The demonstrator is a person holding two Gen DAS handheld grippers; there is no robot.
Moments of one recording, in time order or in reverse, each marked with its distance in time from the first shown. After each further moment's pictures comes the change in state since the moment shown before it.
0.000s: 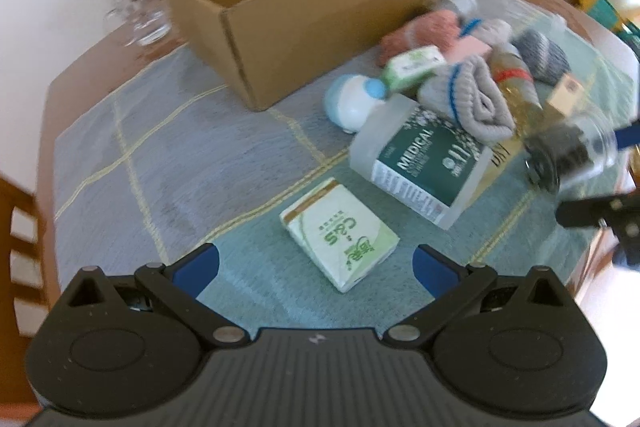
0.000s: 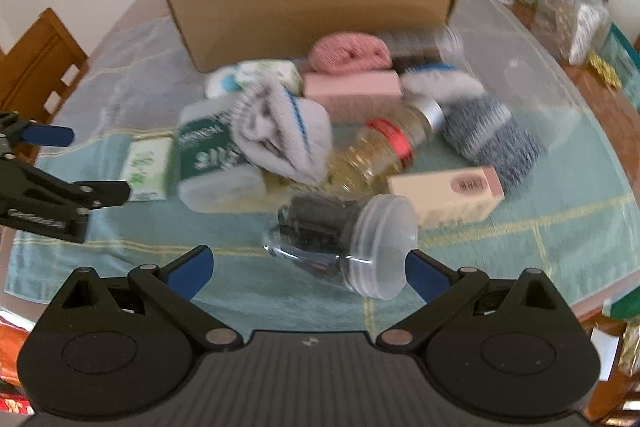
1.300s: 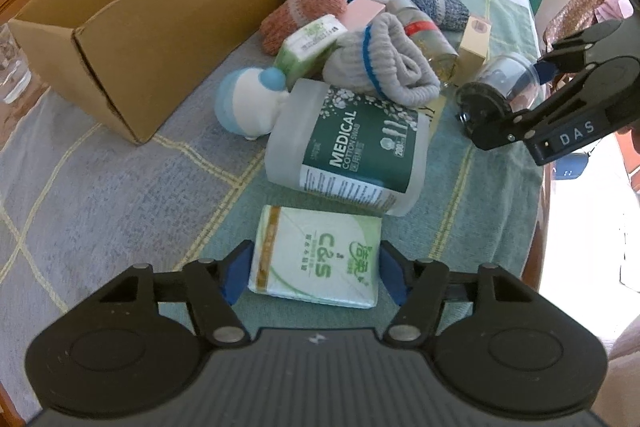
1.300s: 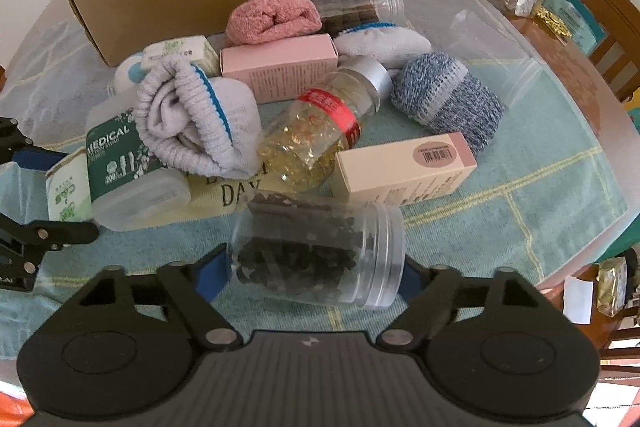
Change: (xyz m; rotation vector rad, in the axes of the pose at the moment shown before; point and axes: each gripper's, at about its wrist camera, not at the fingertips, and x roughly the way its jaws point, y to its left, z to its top) left arm 0.039 0.001 0.019 0.277 0.025 -0.317; right arm 0.033 -0.003 0.007 0.134 0.073 -0.191
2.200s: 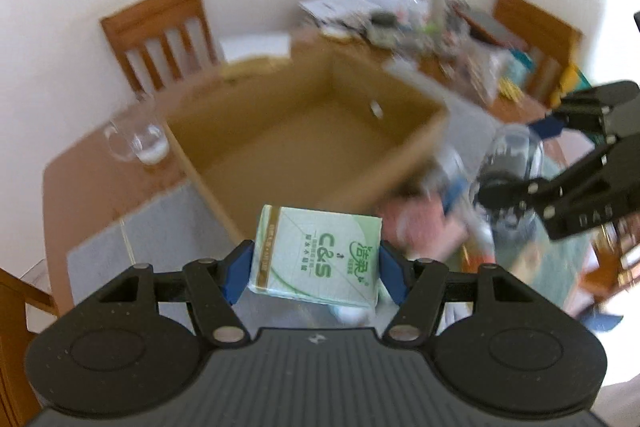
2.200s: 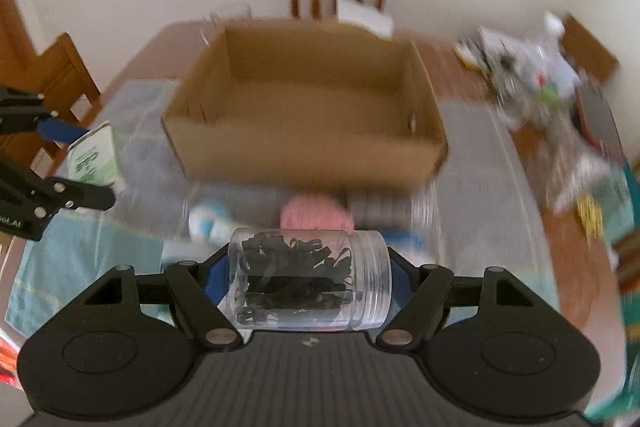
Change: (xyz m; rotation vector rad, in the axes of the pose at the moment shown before) left arm -0.107 0.037 0.118 -0.326 -0.198 0.273; right arm -0.085 -0.016 0.123 -0.347 -0.205 0.195
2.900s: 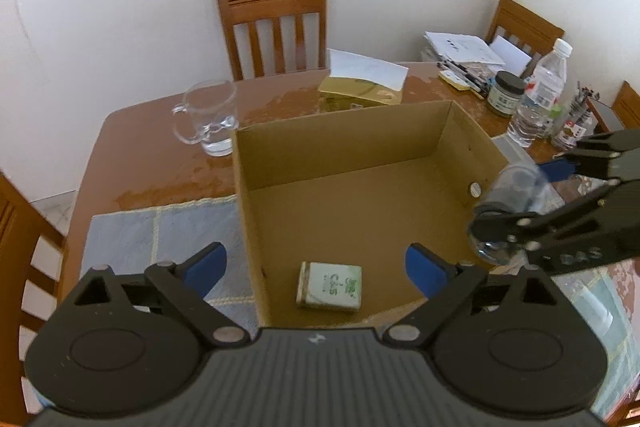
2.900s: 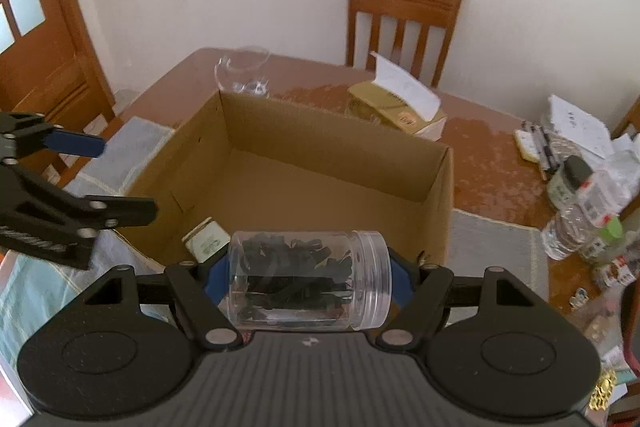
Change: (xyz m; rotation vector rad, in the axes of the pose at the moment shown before) left arm 0.053 0.015 0.034 -0.350 -0.020 0.242; right arm 0.084 -0.060 0.122 -0.179 -0.023 0.168
